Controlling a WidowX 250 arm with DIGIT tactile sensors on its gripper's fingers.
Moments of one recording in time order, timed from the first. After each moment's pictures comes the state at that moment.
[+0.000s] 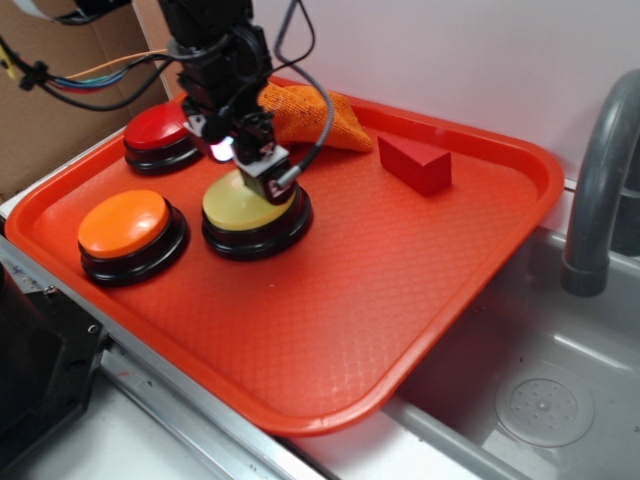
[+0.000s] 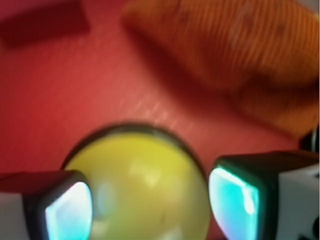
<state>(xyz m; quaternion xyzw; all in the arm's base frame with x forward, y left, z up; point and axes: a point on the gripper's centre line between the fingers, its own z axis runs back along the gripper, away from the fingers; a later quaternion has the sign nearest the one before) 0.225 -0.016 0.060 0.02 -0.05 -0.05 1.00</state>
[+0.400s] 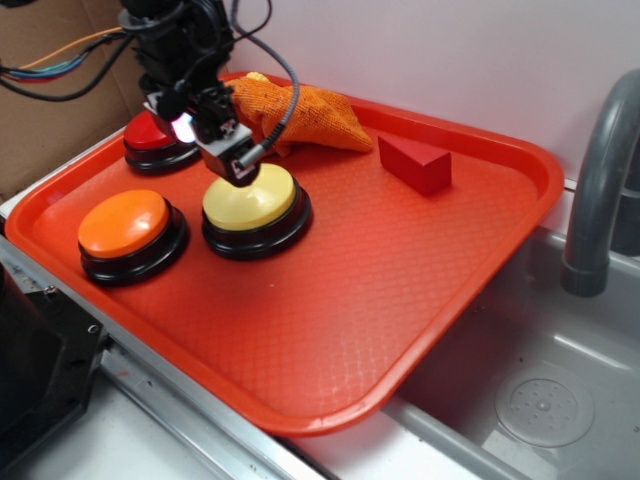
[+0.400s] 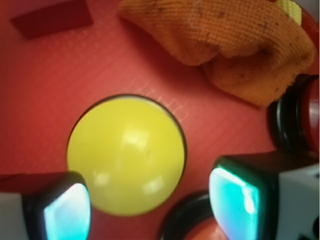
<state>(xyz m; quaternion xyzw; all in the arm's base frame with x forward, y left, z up) 0.211 -0.013 0.088 0.02 -0.08 -0.05 0.99</state>
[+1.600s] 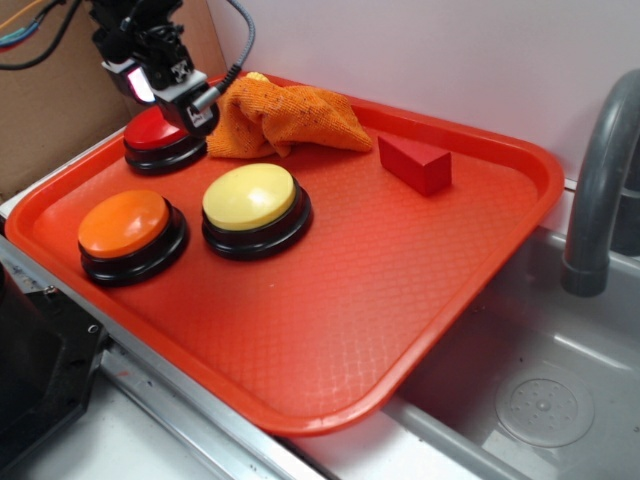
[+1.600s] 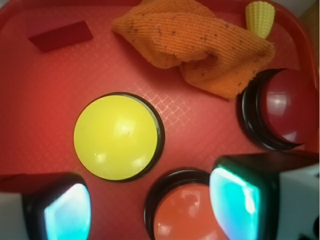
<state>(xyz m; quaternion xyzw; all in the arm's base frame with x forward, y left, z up) 0.204 0.004 0.123 -0.01 -0.09 -0.04 1.00</state>
